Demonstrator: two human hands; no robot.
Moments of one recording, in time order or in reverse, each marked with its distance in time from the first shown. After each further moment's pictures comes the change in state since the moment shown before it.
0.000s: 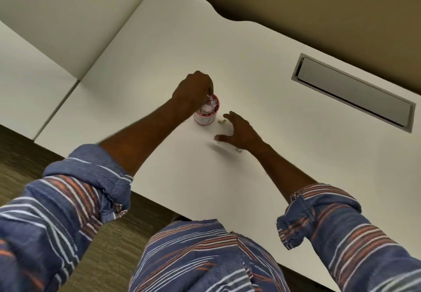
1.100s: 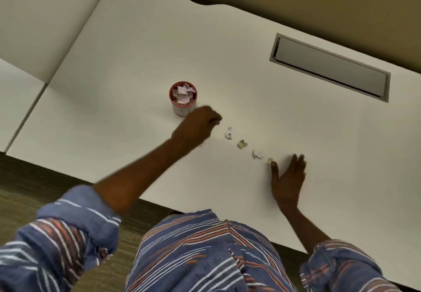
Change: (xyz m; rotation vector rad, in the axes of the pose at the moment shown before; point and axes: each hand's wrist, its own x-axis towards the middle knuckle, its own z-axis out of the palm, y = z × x) left_hand -0.062 0.044 0.097 -0.308 0.004 0.238; right_hand -0.185 0.162 0.084 -0.024 0.615 0.600
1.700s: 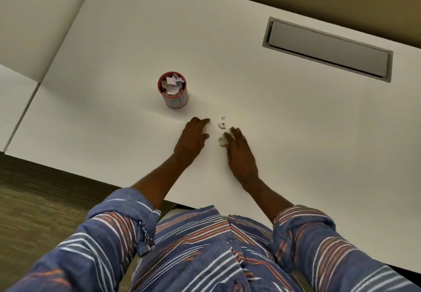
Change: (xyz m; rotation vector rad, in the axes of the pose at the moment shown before) left_hand -0.024 -0.036 0.094 -0.004 -0.009 -0.261; right_hand -0.007 -0.092 0.039 0.059 -0.120 -0.628
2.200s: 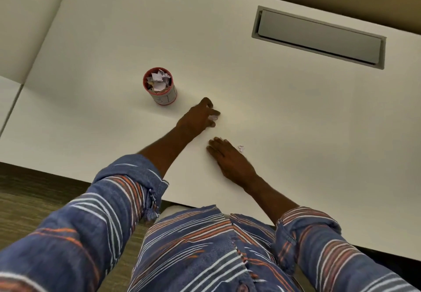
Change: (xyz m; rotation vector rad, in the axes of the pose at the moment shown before) left_hand 0.052 0.041 -0.008 -0.025 -0.278 0.028; right_hand -0.019 0.018 -0.001 -0.121 -0.131 -0.461
